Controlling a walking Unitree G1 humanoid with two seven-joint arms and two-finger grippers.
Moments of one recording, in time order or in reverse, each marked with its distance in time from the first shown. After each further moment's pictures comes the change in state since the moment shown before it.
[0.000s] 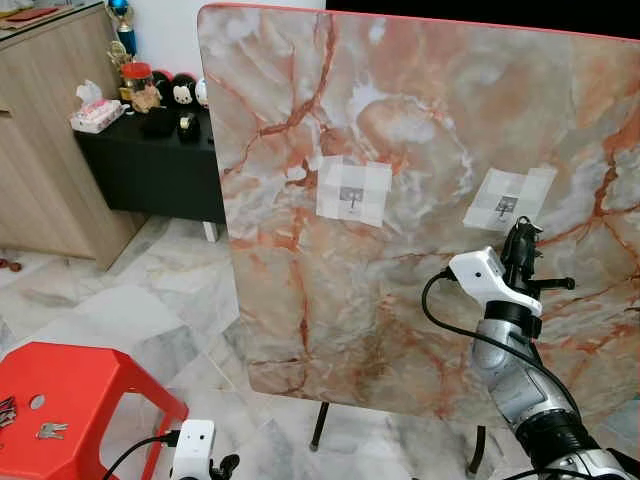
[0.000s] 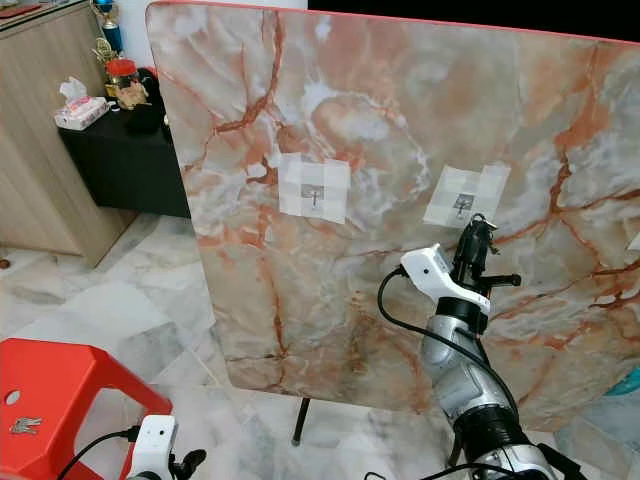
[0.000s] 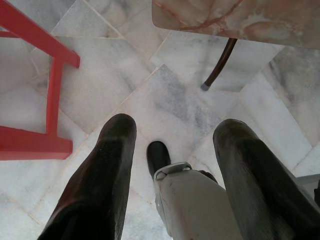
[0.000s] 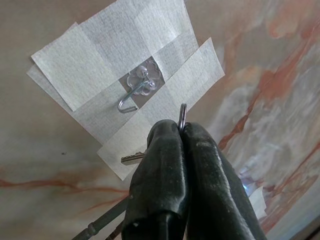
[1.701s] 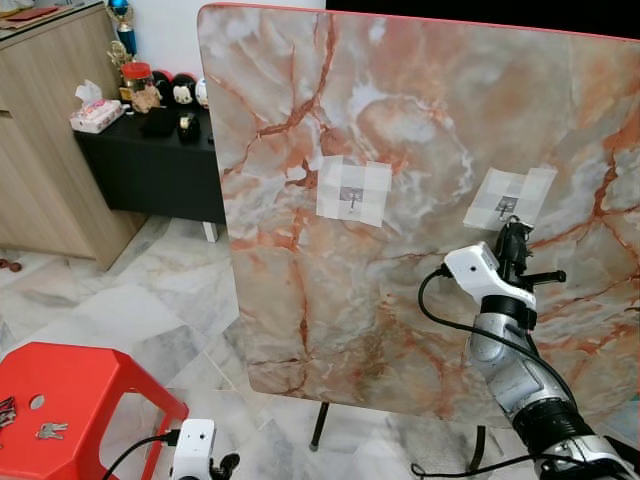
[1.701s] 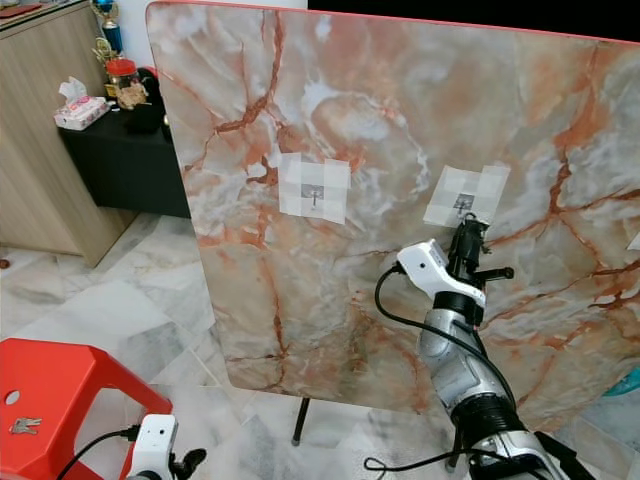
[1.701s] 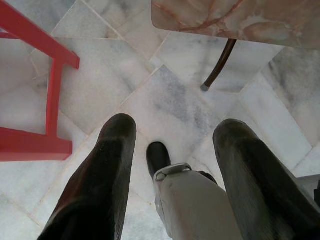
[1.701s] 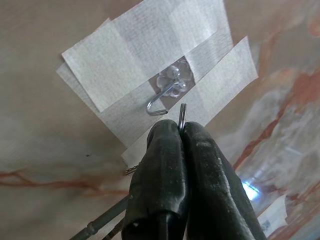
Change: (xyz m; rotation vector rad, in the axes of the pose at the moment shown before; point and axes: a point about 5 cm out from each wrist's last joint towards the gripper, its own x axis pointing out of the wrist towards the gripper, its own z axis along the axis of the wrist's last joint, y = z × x) left arm 0.000 0.000 0.001 0.000 -0.002 0.000; right arm 0.008 0.008 0.001 -0.004 0.017 0.081
